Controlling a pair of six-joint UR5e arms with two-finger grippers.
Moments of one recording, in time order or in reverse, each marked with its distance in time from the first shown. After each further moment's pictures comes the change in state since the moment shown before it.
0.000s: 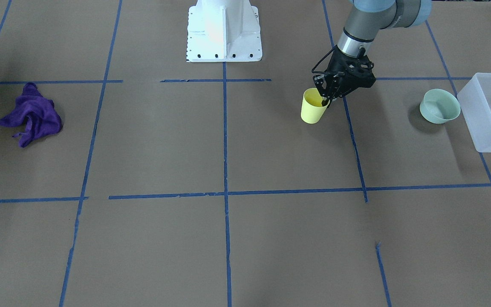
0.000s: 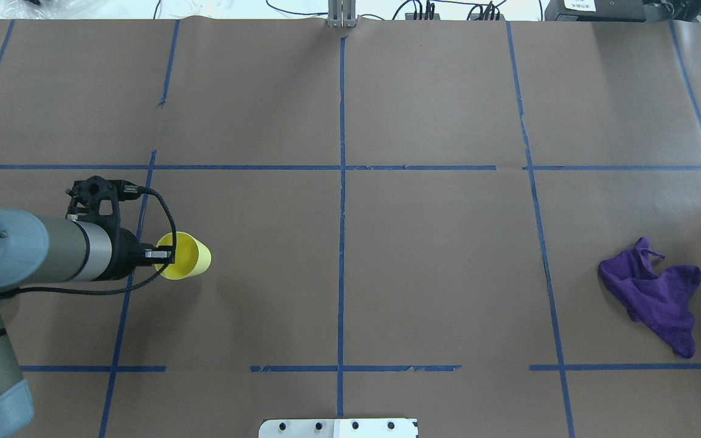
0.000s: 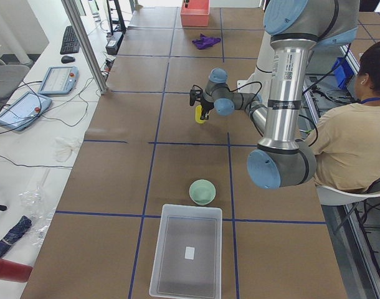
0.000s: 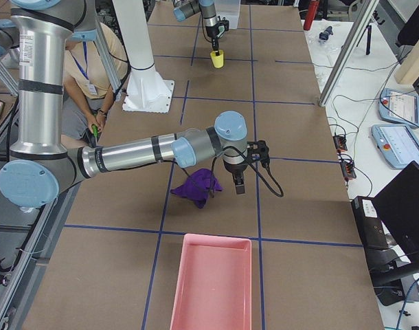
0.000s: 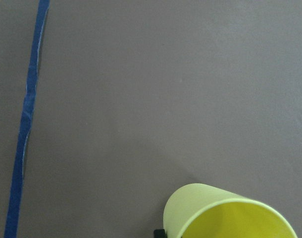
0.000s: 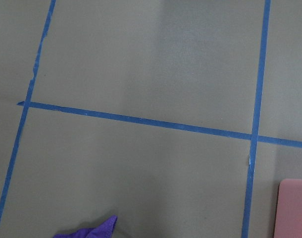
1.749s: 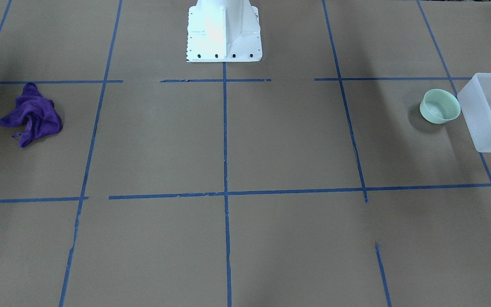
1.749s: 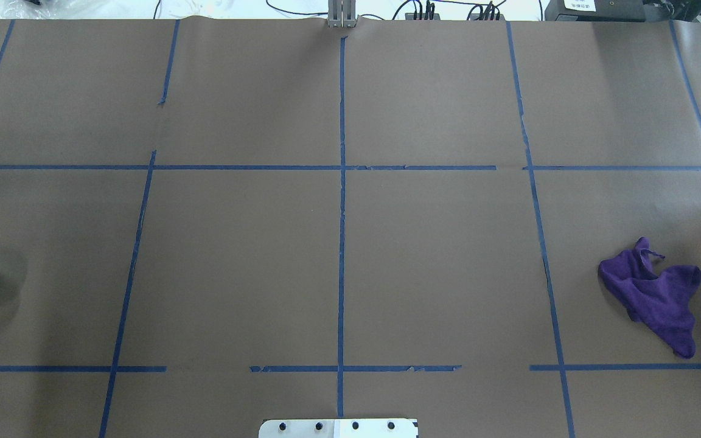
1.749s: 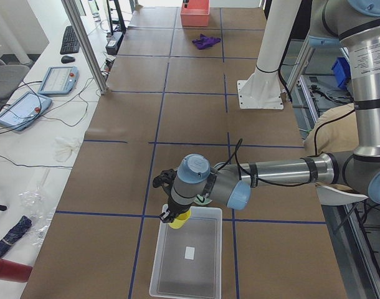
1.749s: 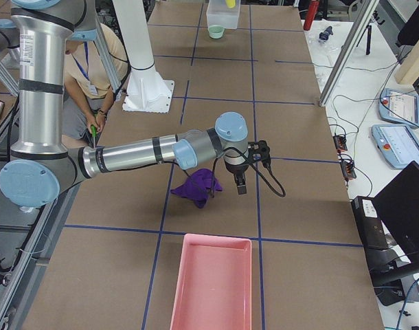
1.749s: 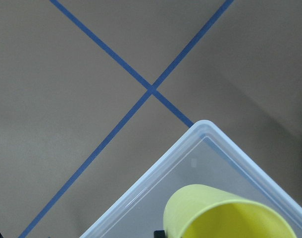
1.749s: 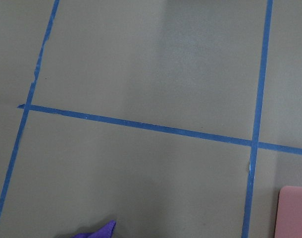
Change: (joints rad) left arm -0.981 0.330 0.489 -0.286 -0.479 1.641; right arm 0.000 0.005 -0.017 0.030 0.000 0.000
